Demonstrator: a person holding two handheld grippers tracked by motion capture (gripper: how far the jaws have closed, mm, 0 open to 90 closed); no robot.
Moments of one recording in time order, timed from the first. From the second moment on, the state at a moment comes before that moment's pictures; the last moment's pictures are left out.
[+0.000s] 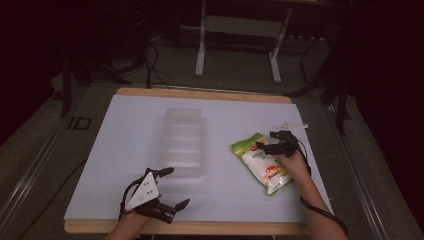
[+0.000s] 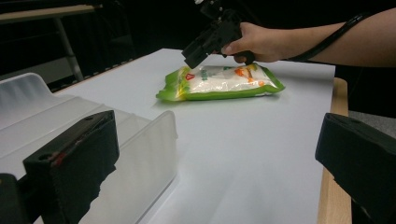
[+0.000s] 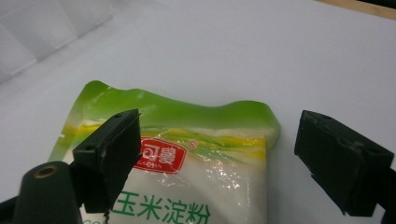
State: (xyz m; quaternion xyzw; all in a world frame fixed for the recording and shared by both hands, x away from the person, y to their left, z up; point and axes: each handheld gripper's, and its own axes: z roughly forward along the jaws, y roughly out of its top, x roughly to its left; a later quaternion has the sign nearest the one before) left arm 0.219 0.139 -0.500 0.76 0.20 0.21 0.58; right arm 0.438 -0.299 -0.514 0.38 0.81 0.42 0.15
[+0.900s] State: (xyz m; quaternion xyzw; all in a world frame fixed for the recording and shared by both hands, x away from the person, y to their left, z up) left arm 0.219 0.135 -0.501 0.77 0.19 0.21 0.58; right arm 0.446 -0.299 -0.529 0.41 0.83 0.38 0.07
